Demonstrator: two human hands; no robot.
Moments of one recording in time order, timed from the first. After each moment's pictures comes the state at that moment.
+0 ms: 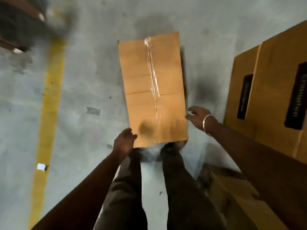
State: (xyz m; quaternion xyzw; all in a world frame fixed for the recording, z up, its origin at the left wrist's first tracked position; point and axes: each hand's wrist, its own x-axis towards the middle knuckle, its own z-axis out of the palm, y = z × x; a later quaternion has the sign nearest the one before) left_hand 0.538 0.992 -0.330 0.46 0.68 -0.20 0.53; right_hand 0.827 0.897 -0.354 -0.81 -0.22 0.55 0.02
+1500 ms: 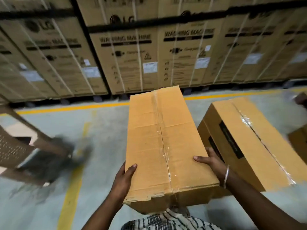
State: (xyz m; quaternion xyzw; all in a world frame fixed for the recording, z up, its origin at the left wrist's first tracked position) left_hand 0.574 1.057 0.072 0.55 0.48 0.06 0.68; right_hand 0.796 0.845 0.115 -0.71 0.02 0.43 0.56
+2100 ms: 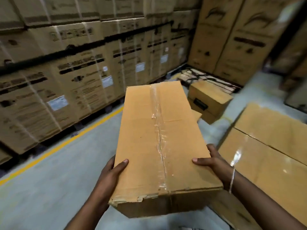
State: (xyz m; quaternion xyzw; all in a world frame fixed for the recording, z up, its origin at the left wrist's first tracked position) left_hand 0.564 1.032 0.173 0.66 0.17 -0.13 0.72; right_hand 0.569 0.709 0.209 -0.72 0.18 0.14 0.66
